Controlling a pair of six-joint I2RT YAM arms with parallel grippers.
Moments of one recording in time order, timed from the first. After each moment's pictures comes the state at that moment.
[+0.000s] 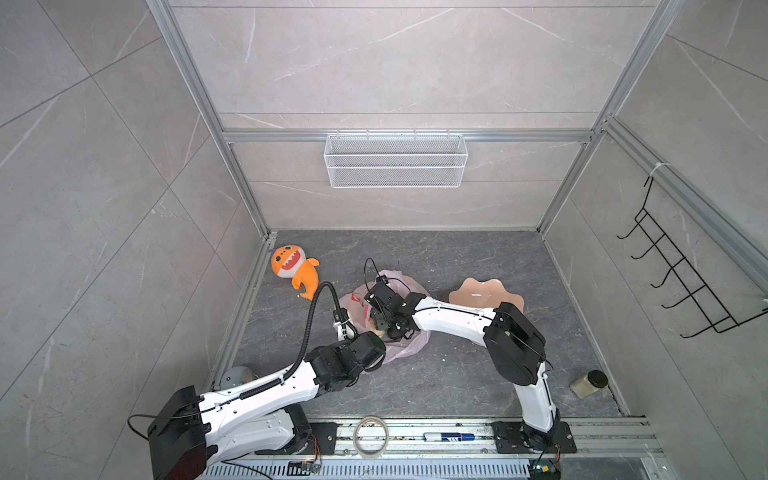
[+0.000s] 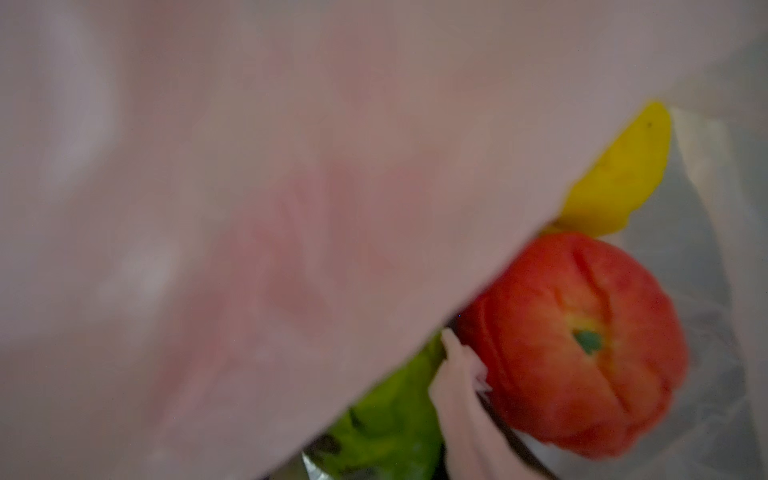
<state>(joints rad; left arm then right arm) -1.03 1.05 0.63 -0.57 -0.61 -1.13 0.95 2.09 1.56 -0.52 0.32 0.51</state>
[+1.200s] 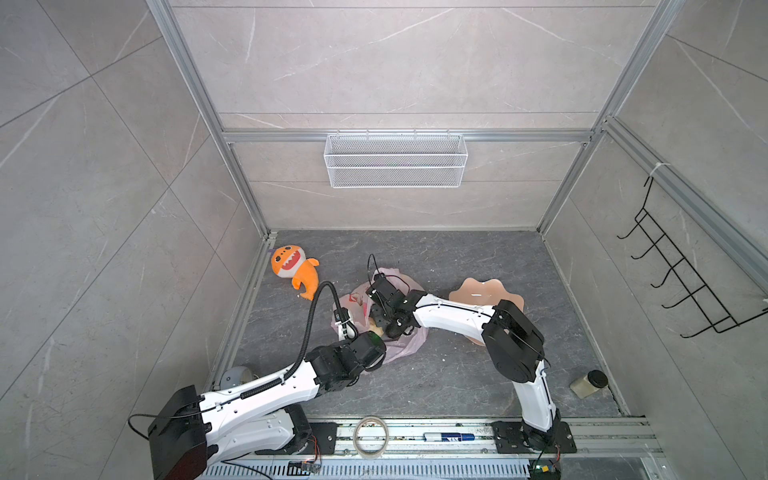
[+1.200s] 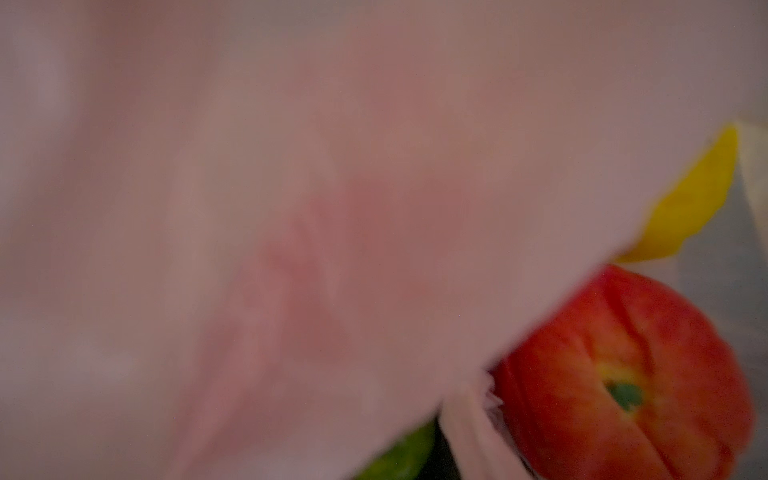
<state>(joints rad) -1.03 1.05 0.63 -0.56 -0.62 -1.13 0.92 2.09 1.56 -0.46 0.23 0.47</state>
